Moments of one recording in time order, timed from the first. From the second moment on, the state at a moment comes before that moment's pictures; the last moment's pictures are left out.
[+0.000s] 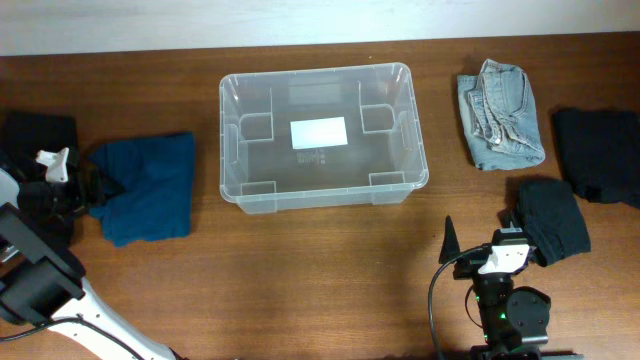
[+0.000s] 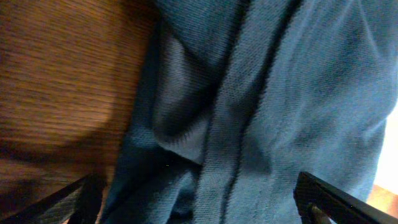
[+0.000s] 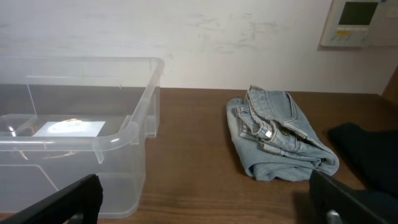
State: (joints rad) left arm 0.71 2.28 1.75 -1.09 0.55 0.48; right arm 0.02 0.01 0.01 -0.08 0.01 -0.03
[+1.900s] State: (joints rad) left arm 0.74 2.42 1.80 -1.23 0.88 0.44; right arm 0.02 0.01 0.01 -0.07 0.01 -0.03
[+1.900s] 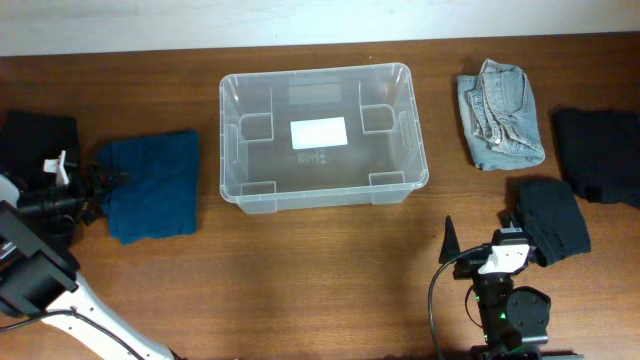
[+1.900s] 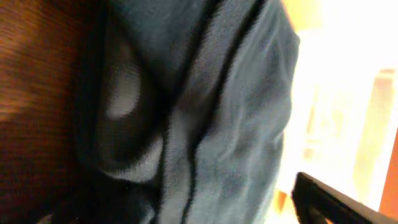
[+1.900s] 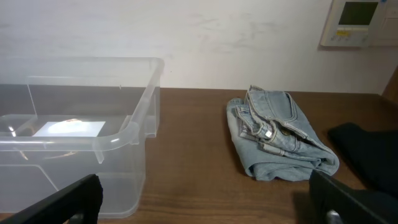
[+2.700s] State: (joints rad) left arm 0.73 2.45 1.77 -1.21 0.85 0.45; right arm 0.02 0.01 0.01 -0.08 0.01 -0.03
